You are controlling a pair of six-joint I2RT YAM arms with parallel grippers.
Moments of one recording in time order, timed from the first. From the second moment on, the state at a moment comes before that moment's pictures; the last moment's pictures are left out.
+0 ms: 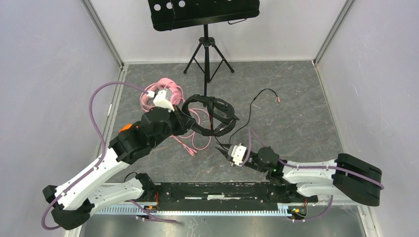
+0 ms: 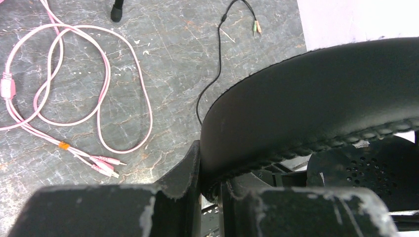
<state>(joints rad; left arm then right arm) -0.86 0.86 1.04 -0.62 -0.30 -0.82 1.14 1.12 0.21 0.98 -0.02 -0.41</state>
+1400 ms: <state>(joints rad) -0.86 0.83 1.06 -0.65 -0.10 -0.79 1.03 1.46 0.09 1.43 -0.01 -0.34</state>
